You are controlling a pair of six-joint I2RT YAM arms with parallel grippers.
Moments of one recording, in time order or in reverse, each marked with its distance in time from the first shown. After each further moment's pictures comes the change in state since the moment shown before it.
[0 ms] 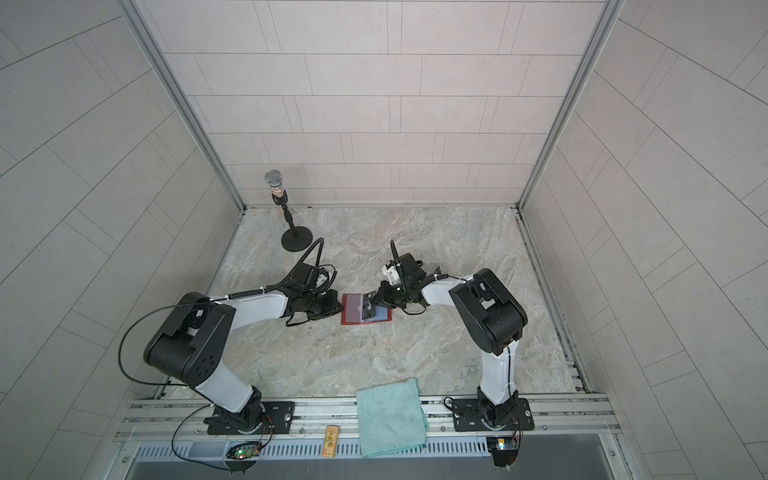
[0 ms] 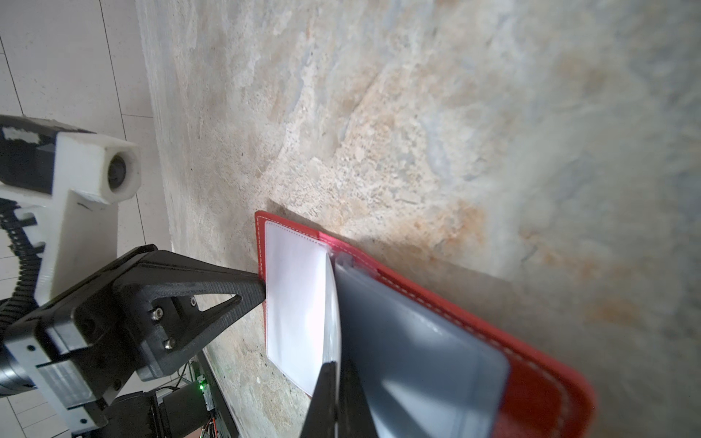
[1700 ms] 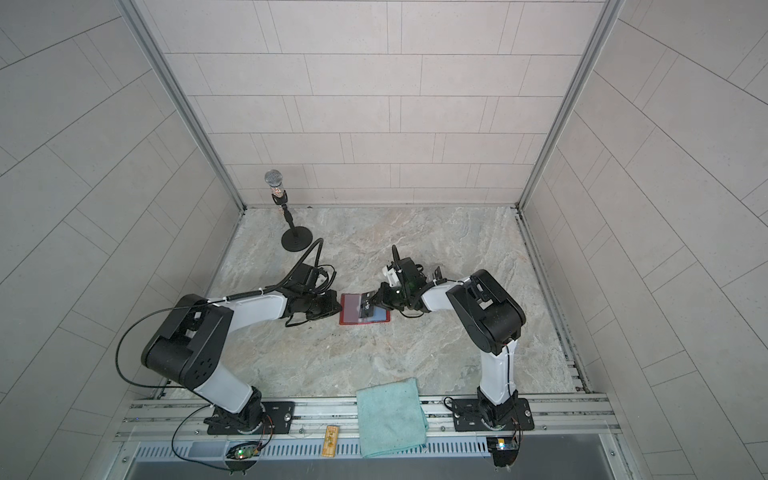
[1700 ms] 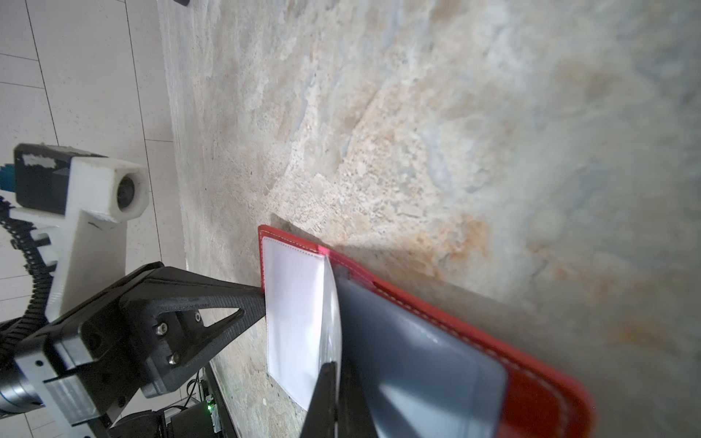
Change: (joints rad) left arm -0.002 -0.017 -0.006 -0.010 -0.034 0.006; right arm 0.013 0.008 -0.075 0.187 0.033 0.101
